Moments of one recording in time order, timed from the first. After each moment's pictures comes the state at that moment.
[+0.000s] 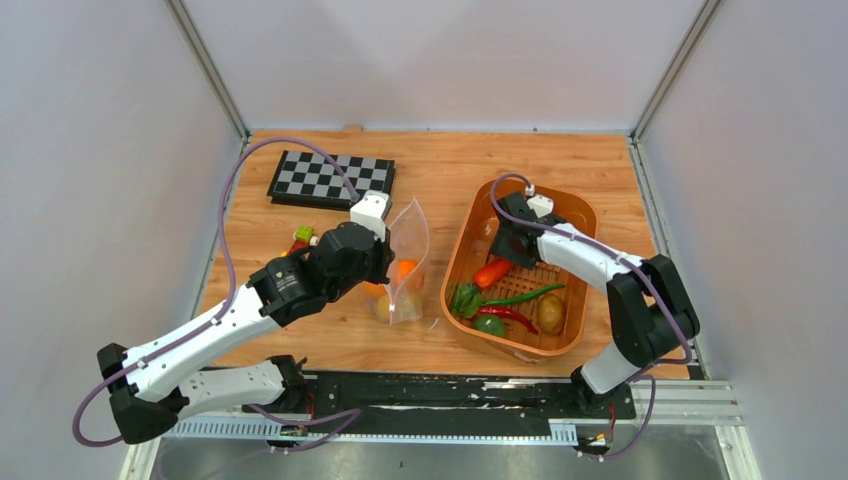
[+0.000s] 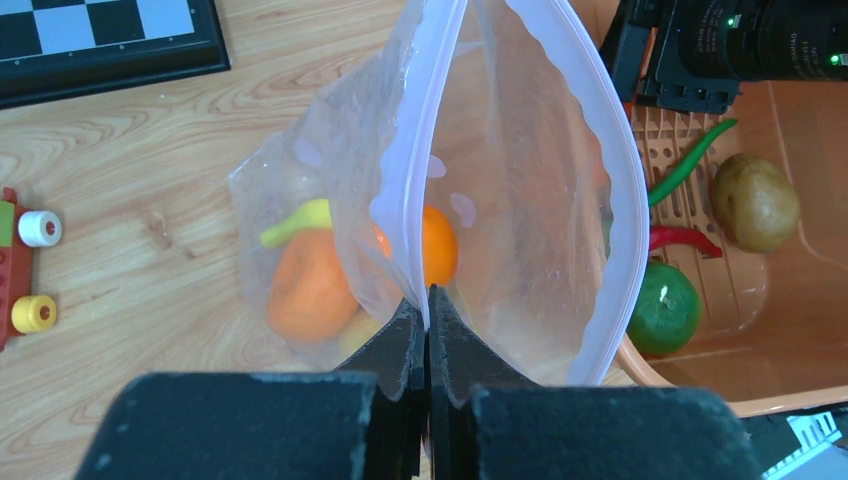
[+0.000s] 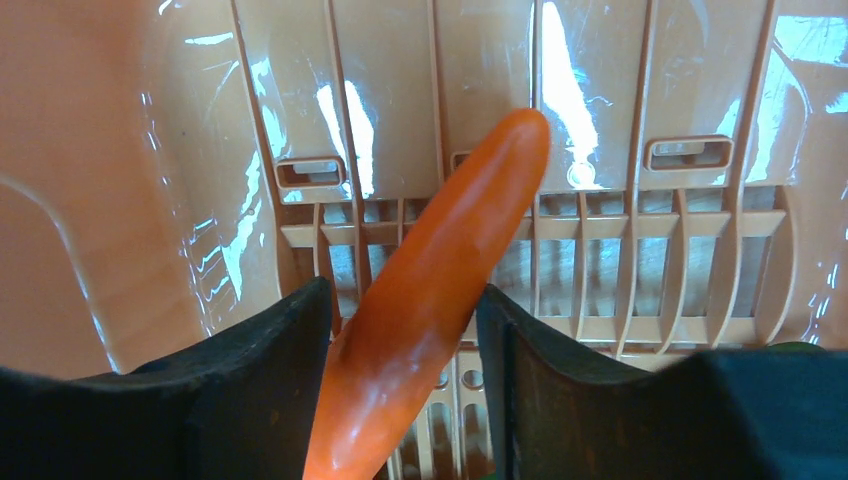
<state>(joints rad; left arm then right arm) -0.97 0.99 1.04 -0.61 -0.39 -0.44 0.49 1.58 1.00 -0.52 0.33 0.83</state>
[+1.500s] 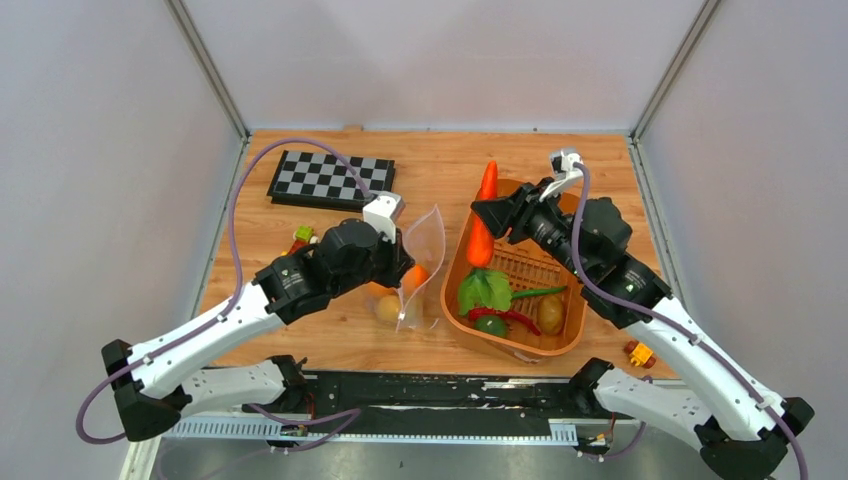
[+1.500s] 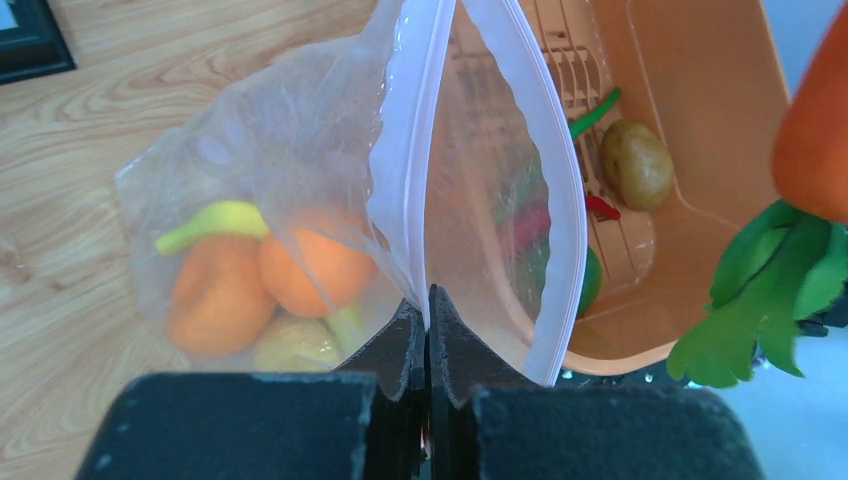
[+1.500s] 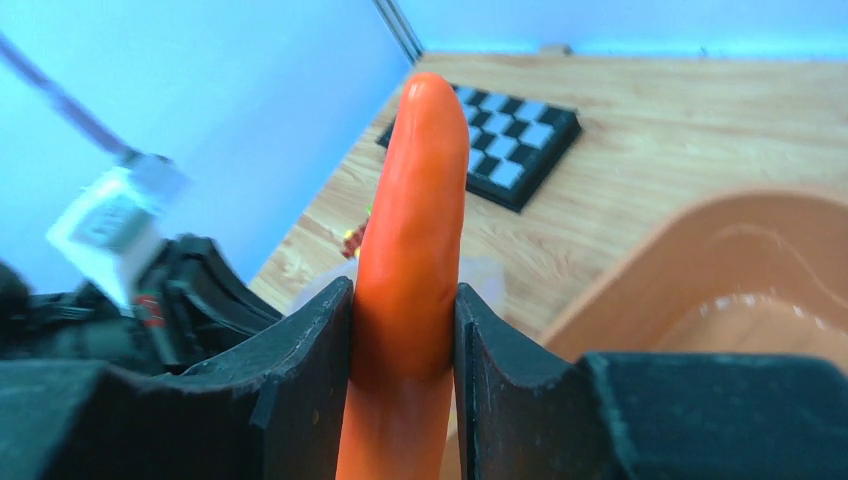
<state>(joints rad) -0.97 1.00 1.04 -0.54 -0.21 -0.47 0.69 0.89 1.03 -0.22 0.01 0.51</state>
